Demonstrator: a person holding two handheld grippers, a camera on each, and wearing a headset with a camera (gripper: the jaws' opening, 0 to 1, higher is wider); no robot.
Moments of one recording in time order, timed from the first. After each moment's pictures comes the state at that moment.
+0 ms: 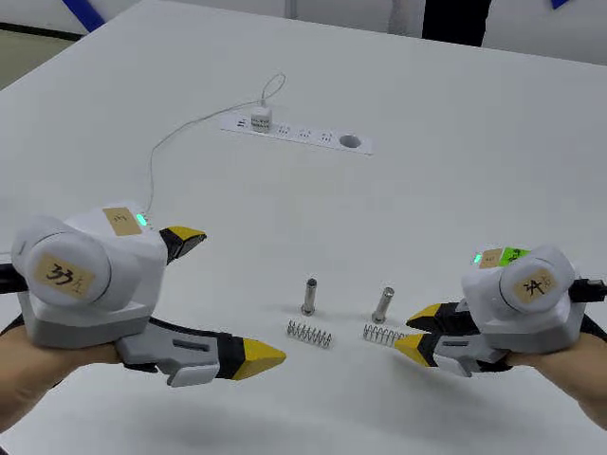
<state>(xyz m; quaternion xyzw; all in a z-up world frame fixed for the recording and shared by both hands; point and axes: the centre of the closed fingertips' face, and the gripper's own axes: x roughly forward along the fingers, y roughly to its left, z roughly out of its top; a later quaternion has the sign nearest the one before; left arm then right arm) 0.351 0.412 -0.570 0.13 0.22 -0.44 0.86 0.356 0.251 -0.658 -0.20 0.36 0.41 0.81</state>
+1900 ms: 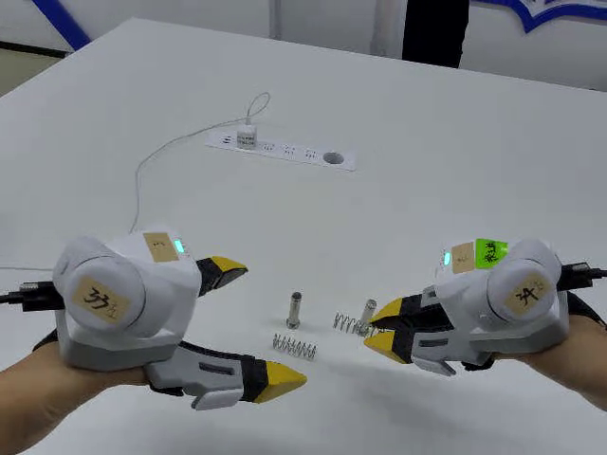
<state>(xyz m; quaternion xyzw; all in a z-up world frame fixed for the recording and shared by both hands) 0.328 0.359 -0.565 0.14 0.20 -0.51 0.82 0.331 0.292 -0.588 -0.29 0.27 0.51 0.77</state>
